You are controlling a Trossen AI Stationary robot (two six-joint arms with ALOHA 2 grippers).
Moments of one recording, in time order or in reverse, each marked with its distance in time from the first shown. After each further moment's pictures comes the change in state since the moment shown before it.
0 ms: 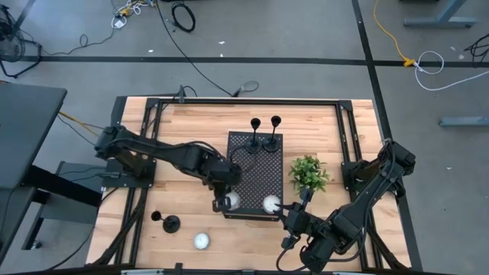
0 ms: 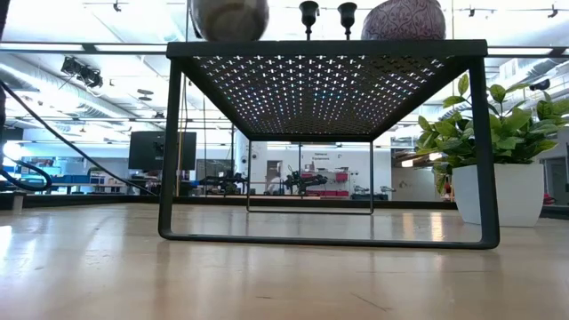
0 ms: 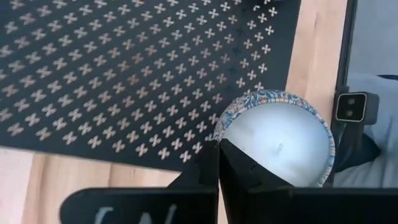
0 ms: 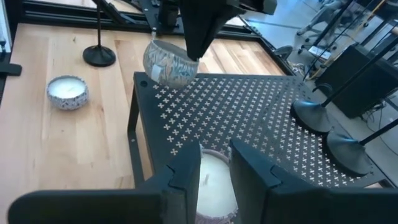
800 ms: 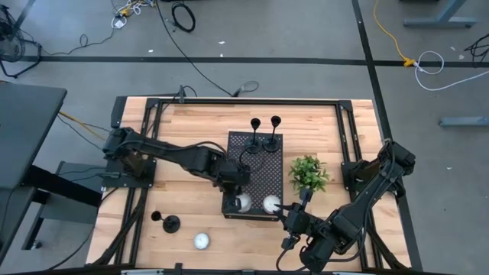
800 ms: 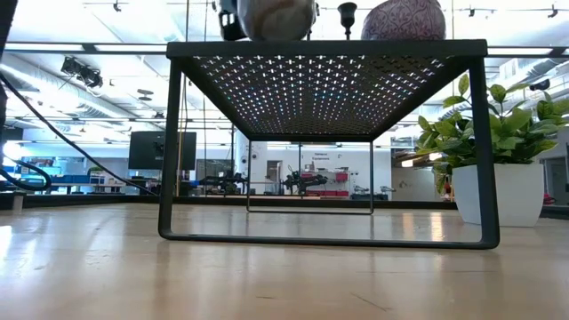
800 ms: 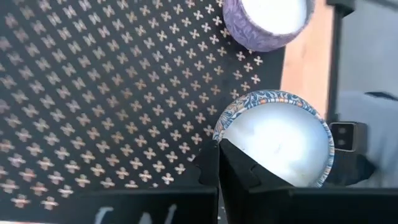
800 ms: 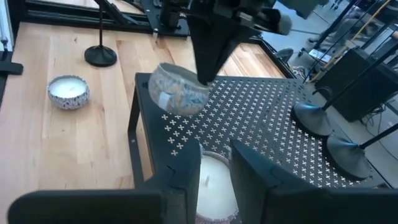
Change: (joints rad) left arm 0.012 0.085 0.070 0.084 0.006 0.022; right arm 0.000 0.000 0.000 0.011 0.001 -0.025
